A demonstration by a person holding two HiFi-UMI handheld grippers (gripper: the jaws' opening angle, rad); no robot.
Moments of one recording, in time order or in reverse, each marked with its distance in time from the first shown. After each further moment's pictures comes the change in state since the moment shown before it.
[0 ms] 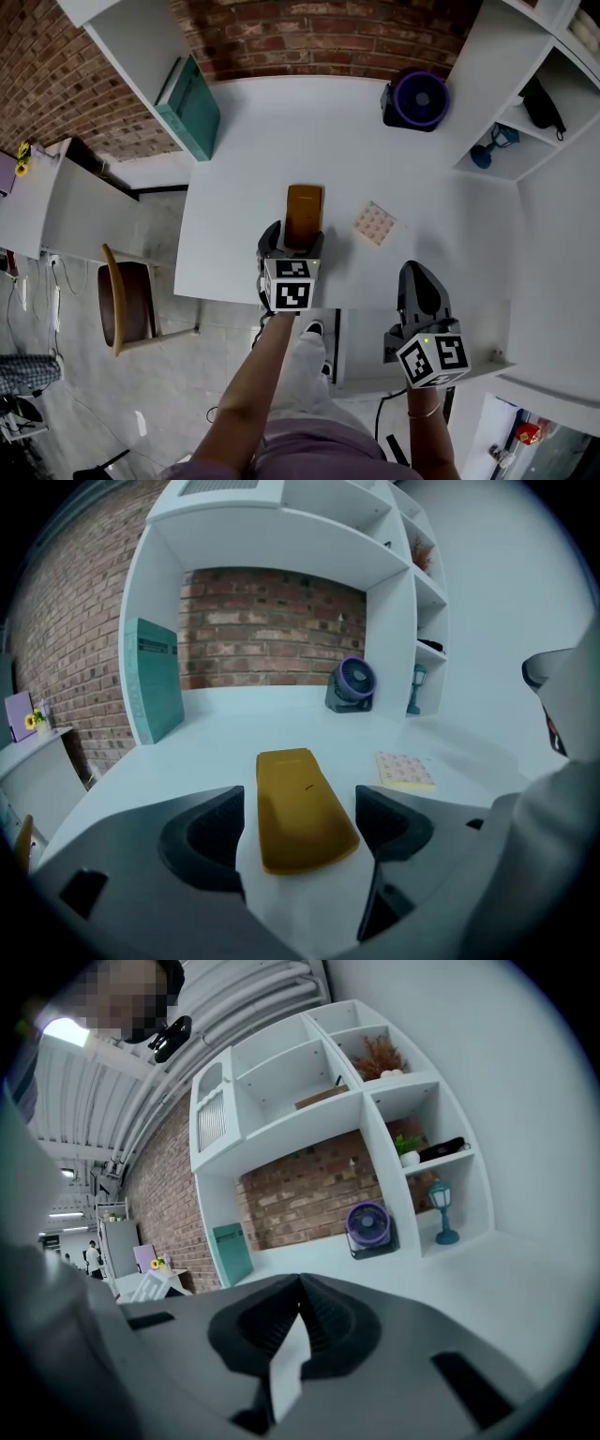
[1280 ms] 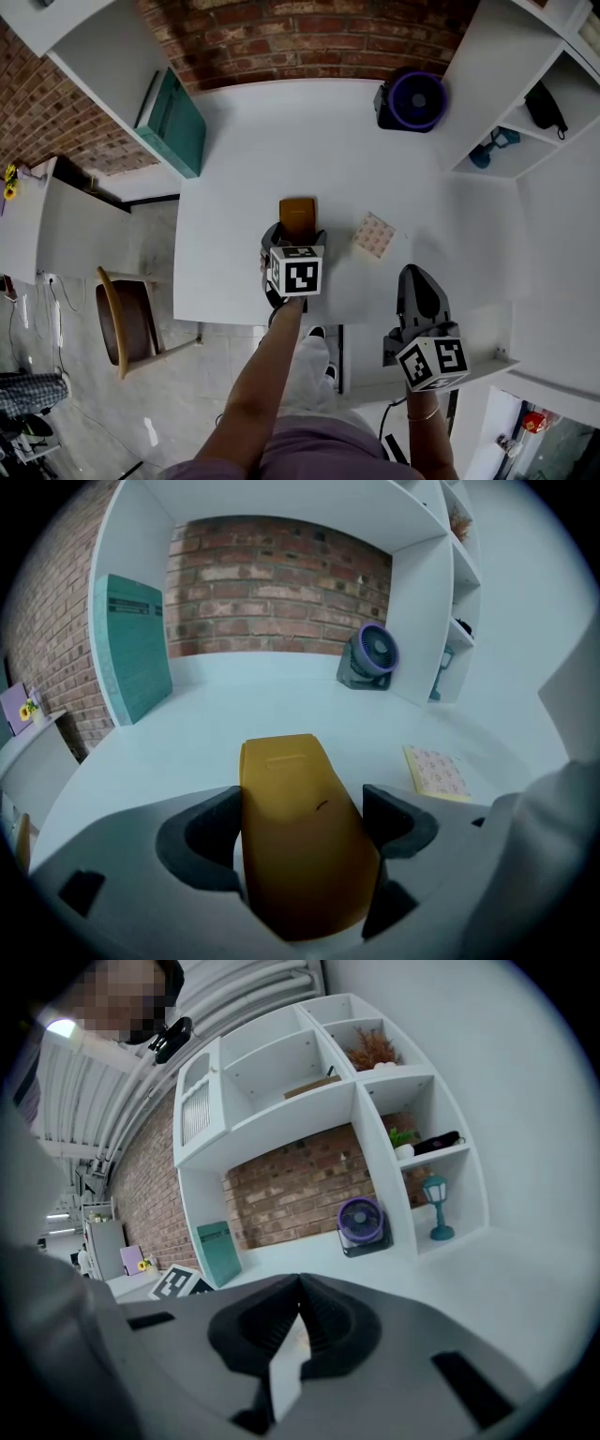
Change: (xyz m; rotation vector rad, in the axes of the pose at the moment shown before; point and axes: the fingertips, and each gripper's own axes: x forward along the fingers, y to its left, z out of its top) left arm 0.060 0.008 -0.004 -0.053 0.196 -0.005; right arm 0.030 -0.010 -0.002 0.027 0.020 -0.067
